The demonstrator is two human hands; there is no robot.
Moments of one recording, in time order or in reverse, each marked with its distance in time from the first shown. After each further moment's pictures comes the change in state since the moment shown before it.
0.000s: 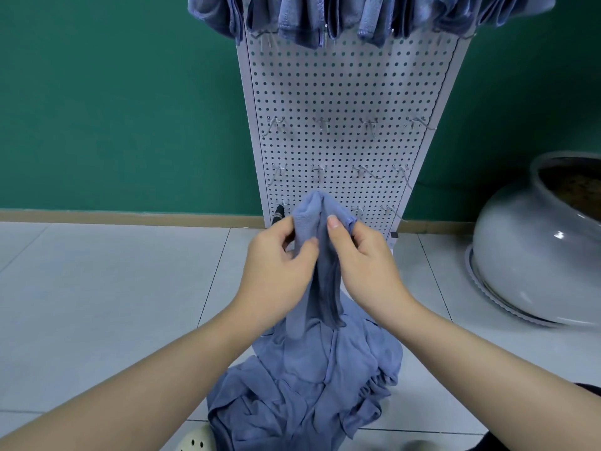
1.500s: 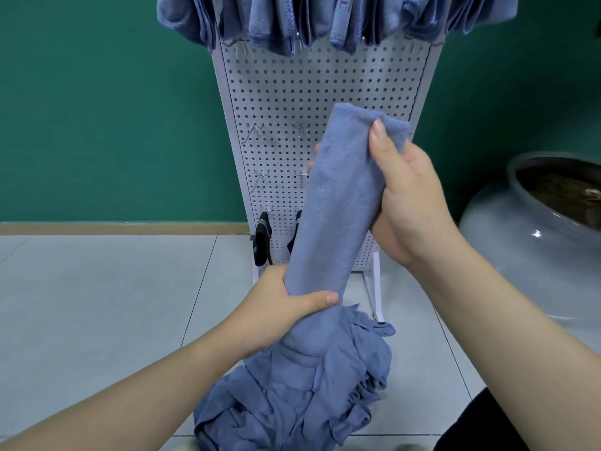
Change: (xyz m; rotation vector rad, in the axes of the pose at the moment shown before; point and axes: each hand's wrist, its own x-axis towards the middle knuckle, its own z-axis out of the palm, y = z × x) left_hand -0.008 -0.025 0.011 -0.075 -0.367 -0.304; right_hand 0.039 -0.063 -0.060 0.629 -0.057 -0.126
